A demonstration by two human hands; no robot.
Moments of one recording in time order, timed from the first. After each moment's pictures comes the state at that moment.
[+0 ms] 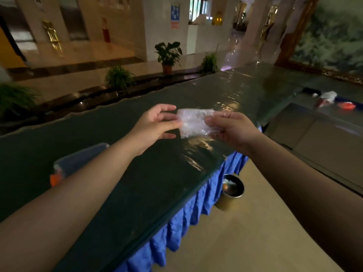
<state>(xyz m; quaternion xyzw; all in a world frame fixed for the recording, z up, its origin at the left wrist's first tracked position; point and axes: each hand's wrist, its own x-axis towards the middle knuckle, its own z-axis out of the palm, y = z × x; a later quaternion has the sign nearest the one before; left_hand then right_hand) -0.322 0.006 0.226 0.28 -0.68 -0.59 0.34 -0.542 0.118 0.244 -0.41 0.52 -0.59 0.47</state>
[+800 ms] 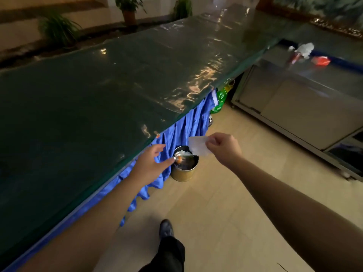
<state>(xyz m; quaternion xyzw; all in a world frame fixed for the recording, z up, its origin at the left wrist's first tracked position) -0.678 0.116 0.000 0.43 -0.72 -0.50 0.21 -0.925 0.213 0.030 -0.41 0.82 -0.36 0.17</state>
